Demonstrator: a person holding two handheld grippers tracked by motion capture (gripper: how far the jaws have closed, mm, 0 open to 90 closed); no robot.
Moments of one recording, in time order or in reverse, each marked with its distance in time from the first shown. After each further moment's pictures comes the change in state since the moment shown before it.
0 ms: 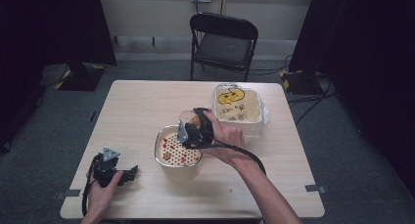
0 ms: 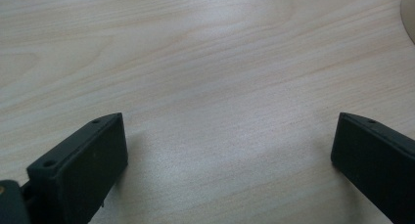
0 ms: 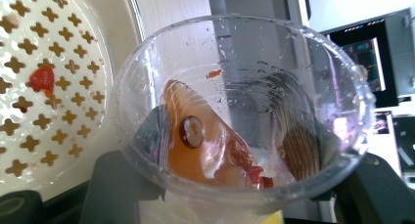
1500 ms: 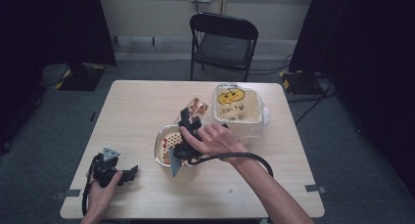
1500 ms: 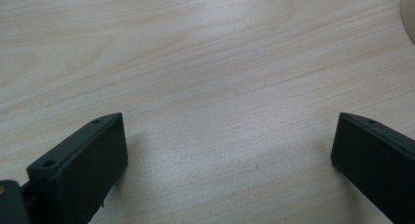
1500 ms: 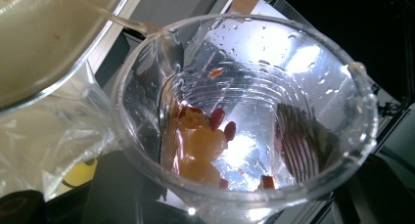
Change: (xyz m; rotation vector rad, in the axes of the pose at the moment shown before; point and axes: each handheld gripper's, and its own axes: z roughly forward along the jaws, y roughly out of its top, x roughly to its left) left arm 0.000 0.000 0.000 0.004 0.004 0.009; right arm 0.043 0.018 -0.002 0.167 -0.427 -0.839
